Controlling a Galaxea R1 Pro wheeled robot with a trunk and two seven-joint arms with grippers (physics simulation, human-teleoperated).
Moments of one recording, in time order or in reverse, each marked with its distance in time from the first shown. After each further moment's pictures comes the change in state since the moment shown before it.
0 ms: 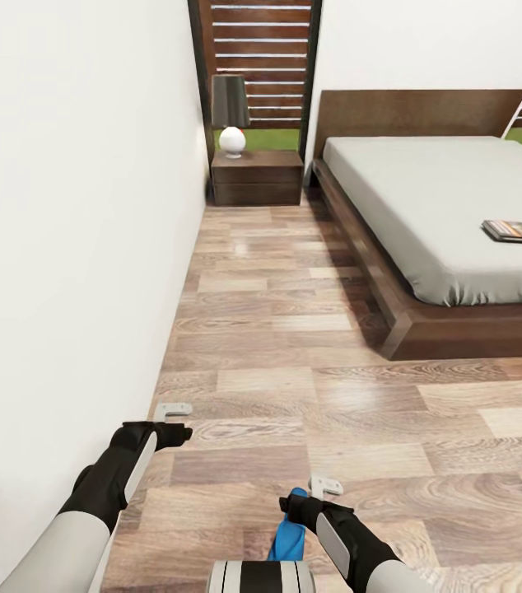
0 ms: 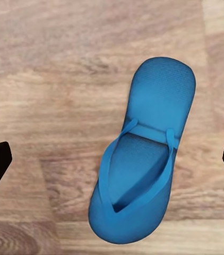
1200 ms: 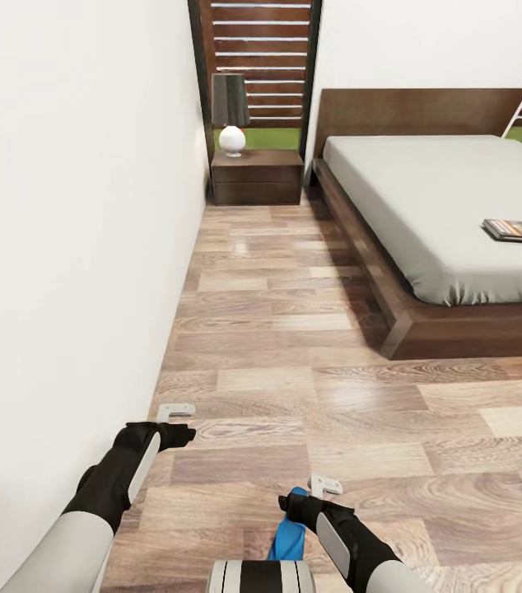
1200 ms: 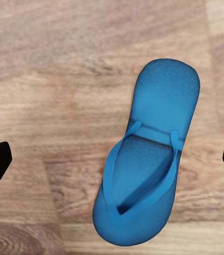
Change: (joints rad) left arm 0.000 -0.013 -0.001 0.004 -0.003 -0.002 -0.002; right arm 0.001 0.000 -0.001 -0.004 -0.010 -0.007 0.009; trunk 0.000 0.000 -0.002
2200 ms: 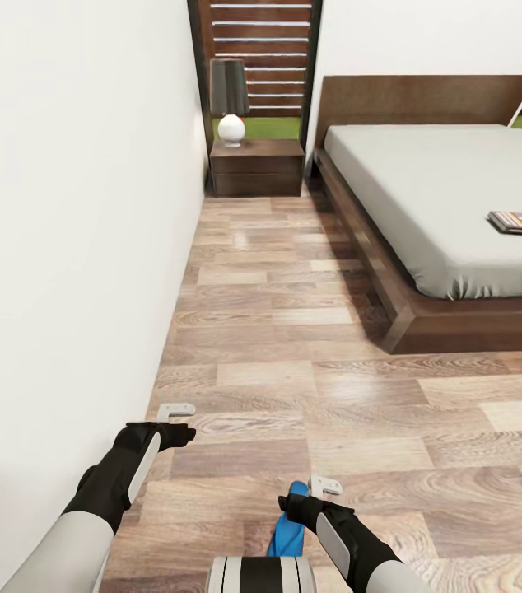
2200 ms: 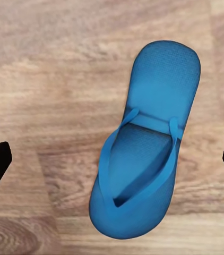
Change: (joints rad) left arm 0.000 -0.001 0.000 0.000 0.000 -0.005 0.000; right arm 0.000 0.000 0.000 0.001 -0.001 0.001 0.001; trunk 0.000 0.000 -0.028
